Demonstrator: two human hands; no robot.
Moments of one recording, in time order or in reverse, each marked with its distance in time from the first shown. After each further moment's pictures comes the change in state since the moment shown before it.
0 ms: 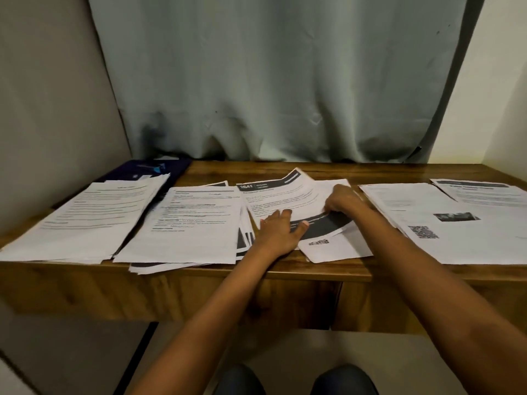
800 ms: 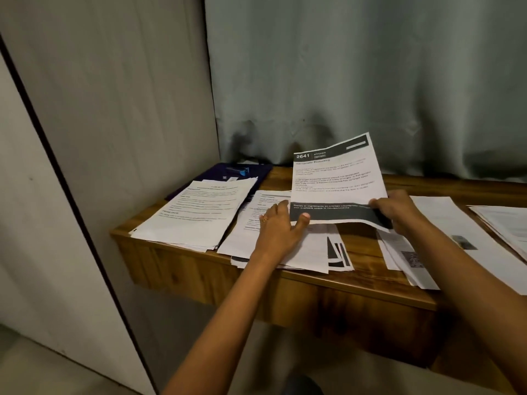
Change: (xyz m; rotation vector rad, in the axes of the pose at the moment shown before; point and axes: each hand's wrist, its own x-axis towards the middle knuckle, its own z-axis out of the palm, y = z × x) left_hand -0.063 -0.102 -0.103 -0.074 0.374 -0.160; right_hand -0.010 -0.089 0.042 0.811 -0.001 -0.018
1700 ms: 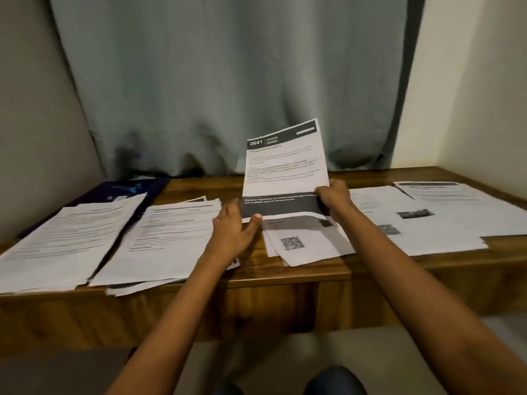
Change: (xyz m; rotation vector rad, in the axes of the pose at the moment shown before) left_hand -0.008 0.095 0.064 -0.090 -0.122 0.180; right_hand -0.008 0.034 -0.124 0.115 0.297 -0.043
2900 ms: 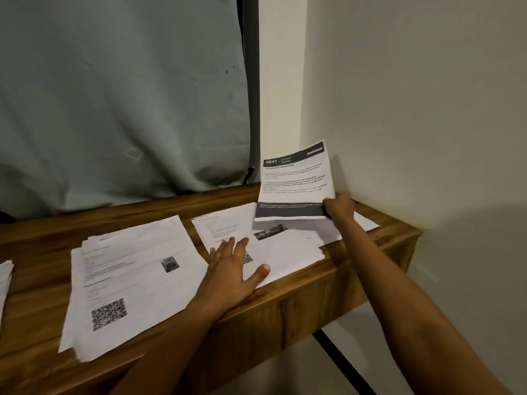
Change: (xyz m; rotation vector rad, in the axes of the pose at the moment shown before) left_hand 0.022 0.173 0.227 0.170 -0.441 0.318; right_hand 0.134 0.123 -0.316 -0.274 0.497 0.113
